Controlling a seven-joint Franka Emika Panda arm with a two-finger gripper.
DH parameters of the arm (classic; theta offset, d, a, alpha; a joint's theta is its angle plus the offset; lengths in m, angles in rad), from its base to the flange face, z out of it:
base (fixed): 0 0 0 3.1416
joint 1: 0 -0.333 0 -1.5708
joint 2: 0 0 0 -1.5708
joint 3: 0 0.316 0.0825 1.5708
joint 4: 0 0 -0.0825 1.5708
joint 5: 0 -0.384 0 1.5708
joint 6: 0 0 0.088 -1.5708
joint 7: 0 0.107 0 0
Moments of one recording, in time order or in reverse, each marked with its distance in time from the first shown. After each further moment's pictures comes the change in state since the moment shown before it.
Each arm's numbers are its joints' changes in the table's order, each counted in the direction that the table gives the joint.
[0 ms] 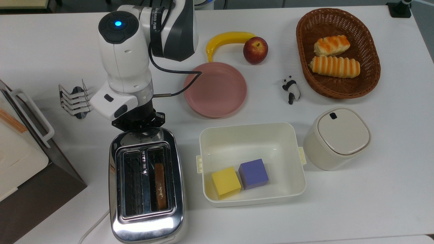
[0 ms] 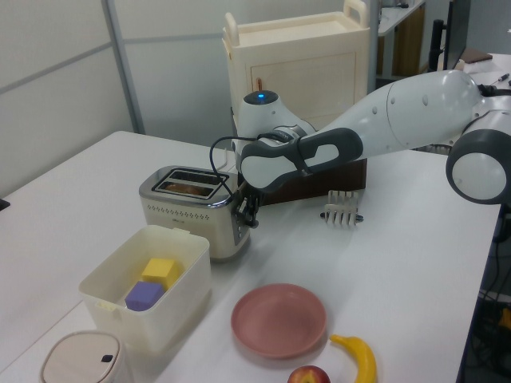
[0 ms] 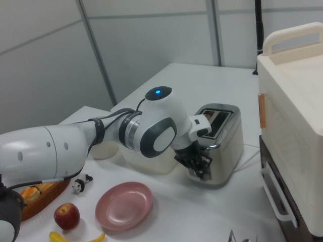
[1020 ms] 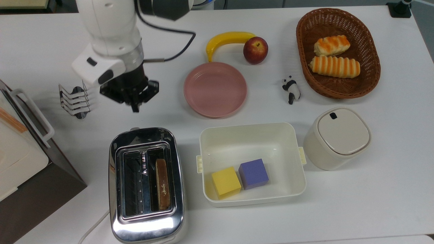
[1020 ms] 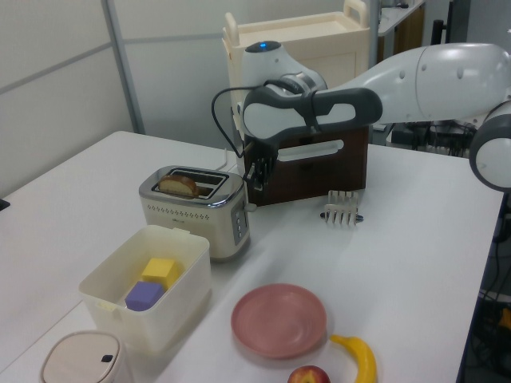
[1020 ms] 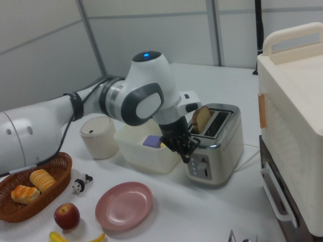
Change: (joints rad) arm 0.005 0.125 -0.001 0.087 0.000 0.309 0.000
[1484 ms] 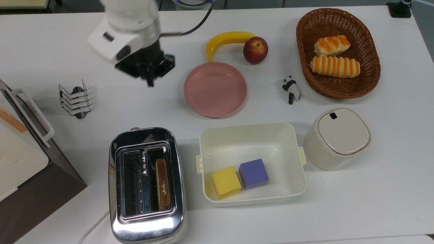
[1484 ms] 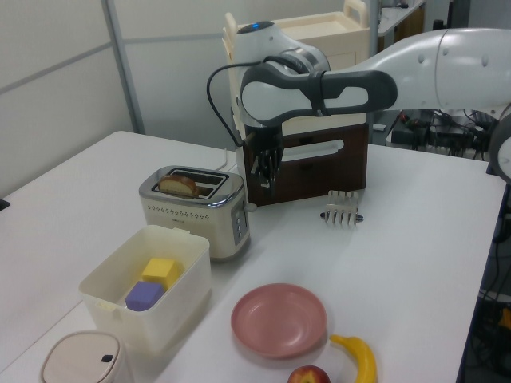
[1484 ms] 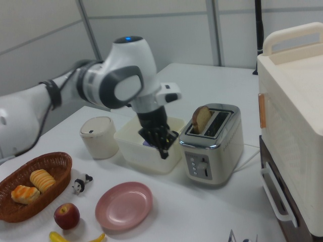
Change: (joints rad) arm -0.050 0.086 0.008 0.005 0.018 0.203 0.061
